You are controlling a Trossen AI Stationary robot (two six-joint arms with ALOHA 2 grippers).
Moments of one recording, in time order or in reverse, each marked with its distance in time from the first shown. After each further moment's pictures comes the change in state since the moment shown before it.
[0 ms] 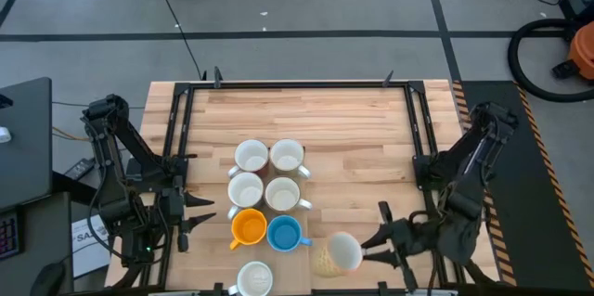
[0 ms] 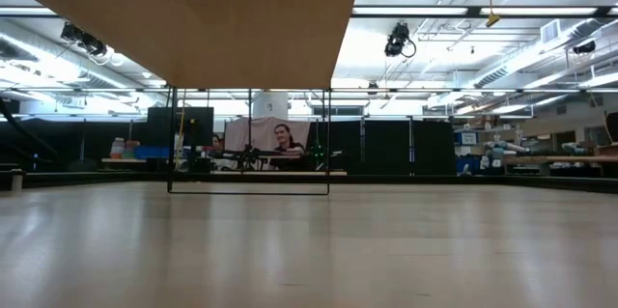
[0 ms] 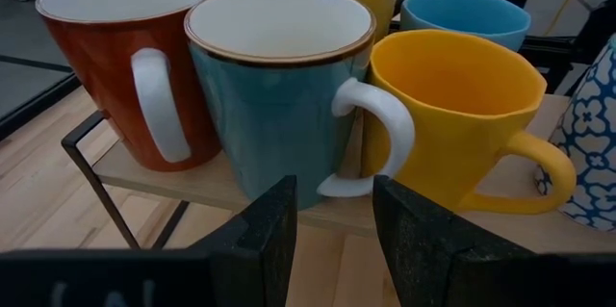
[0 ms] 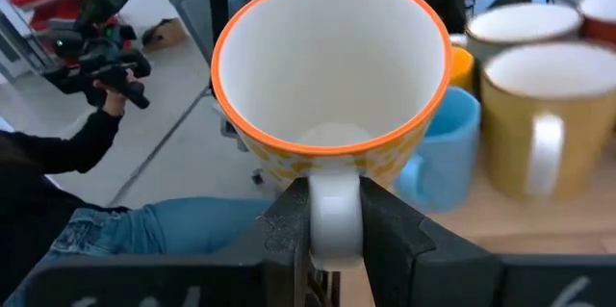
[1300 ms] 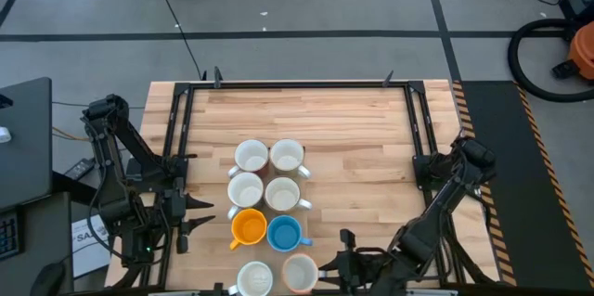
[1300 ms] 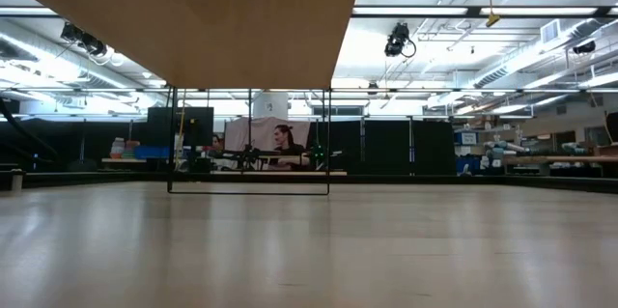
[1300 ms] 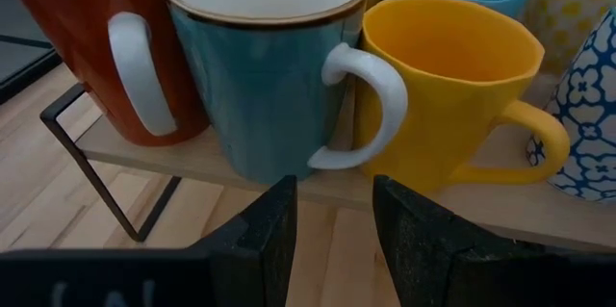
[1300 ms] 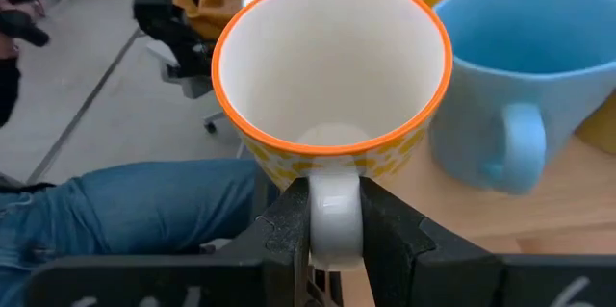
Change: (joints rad) left arm 0.000 0.000 0.000 0.006 0.072 0.001; right arm -0.107 0.477 0.412 -0.208 -0.057 0.132
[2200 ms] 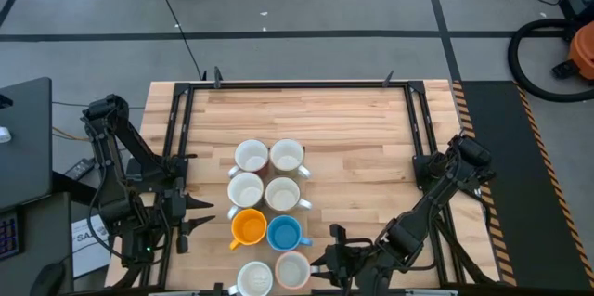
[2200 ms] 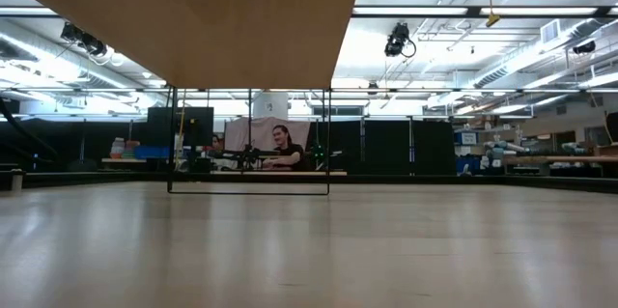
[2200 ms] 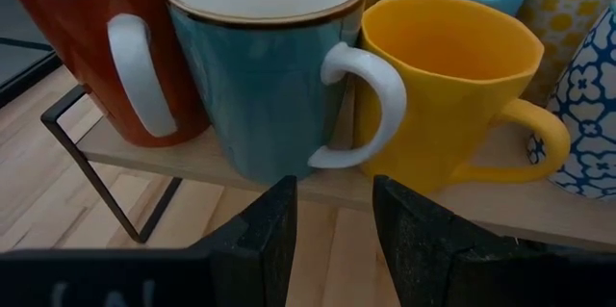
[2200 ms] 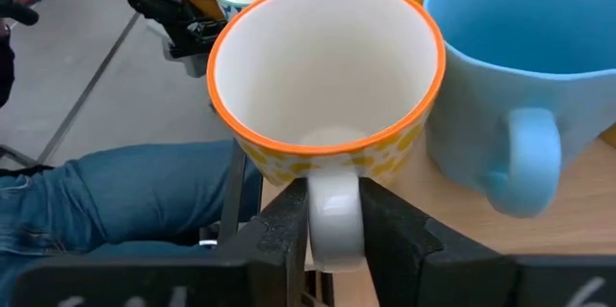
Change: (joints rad) left arm 0.000 0.000 0.000 0.000 0.000 0.009; right arm -0.075 0.021 0.000 -0.010 -0.131 -0.010
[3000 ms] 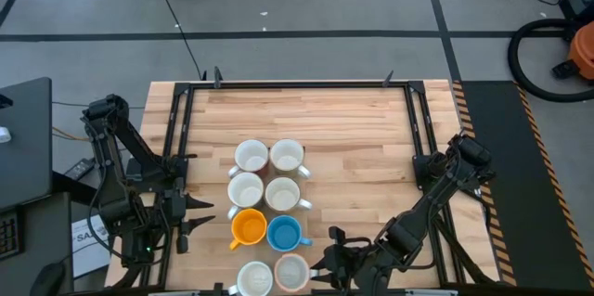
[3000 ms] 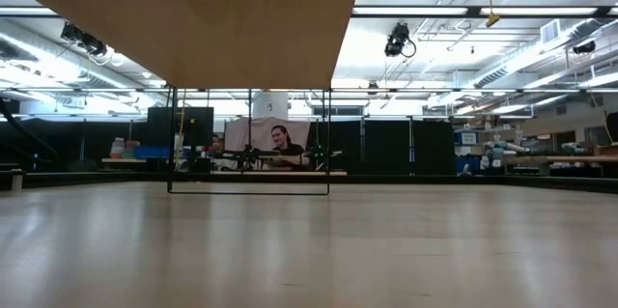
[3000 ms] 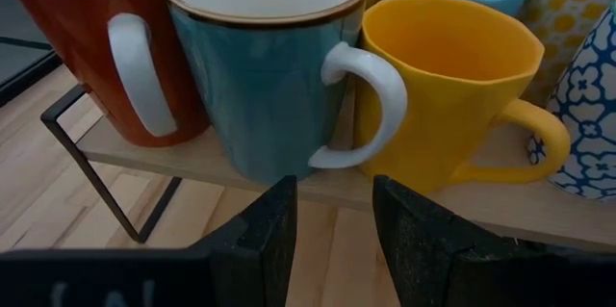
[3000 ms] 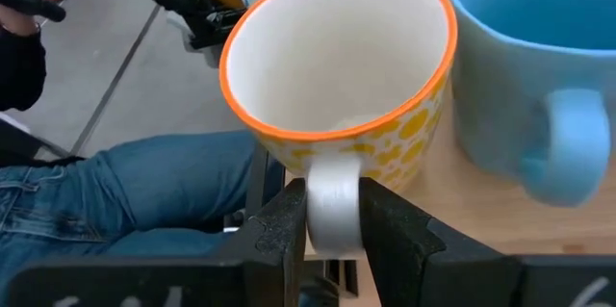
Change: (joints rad) left arm 0.000 0.000 0.000 0.000 0.000 -0.002; right arm -0.005 0.000 0.000 0.004 -0.073 0.030
